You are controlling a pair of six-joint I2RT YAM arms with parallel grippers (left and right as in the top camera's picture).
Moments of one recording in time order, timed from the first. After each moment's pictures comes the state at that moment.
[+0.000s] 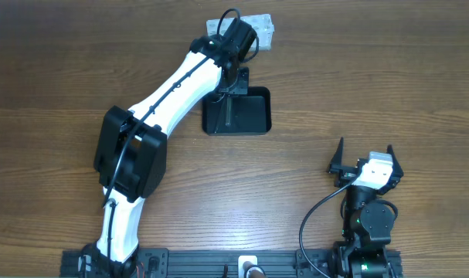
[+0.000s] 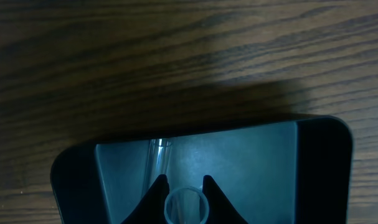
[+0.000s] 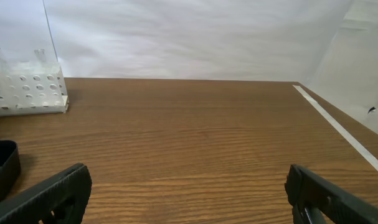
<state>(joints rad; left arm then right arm) -0.55 2.19 1.86 -0.96 -0.04 -0.48 0.02 0.02 0.01 -0.05 0.24 -0.09</state>
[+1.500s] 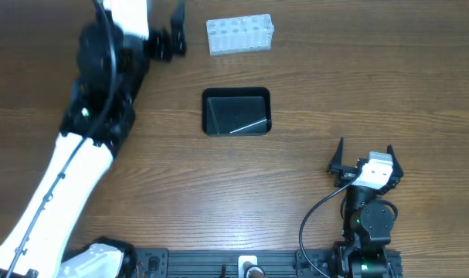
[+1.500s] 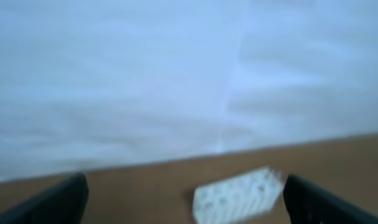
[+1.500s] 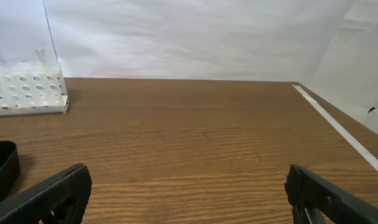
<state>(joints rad) -0.28 1.31 1.13 0.04 -0.05 -0.04 0.02 0.02 0.01 -0.05 0.24 -0.09</state>
